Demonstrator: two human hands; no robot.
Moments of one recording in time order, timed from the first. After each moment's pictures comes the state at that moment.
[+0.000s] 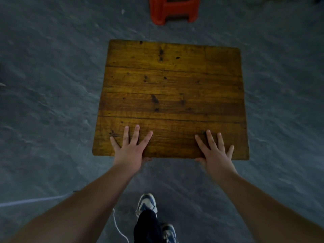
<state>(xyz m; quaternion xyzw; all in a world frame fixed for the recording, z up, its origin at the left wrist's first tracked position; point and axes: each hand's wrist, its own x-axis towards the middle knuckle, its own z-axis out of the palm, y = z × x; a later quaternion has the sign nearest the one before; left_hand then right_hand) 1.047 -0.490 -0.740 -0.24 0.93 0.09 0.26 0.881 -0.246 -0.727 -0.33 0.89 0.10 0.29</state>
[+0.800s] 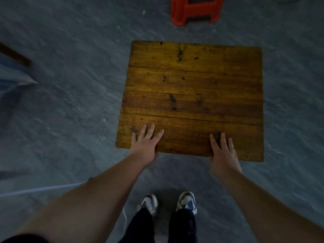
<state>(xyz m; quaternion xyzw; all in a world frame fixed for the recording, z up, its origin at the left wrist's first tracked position) 1.006 -0.524 -0.708 -0.25 0.90 0.19 0.31 0.848 -0.291 -0.704 -0.26 0.90 0.04 0.35</state>
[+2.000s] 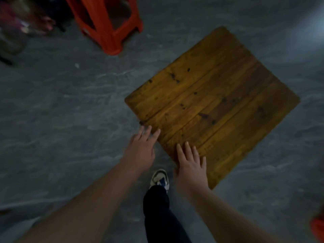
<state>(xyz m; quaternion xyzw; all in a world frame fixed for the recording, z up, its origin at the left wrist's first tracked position) 0.915 -0.862 -0.701 0.15 0.95 0.12 0.26 0.990 -0.681 -0.695 0.07 0.94 -0.14 0.32</state>
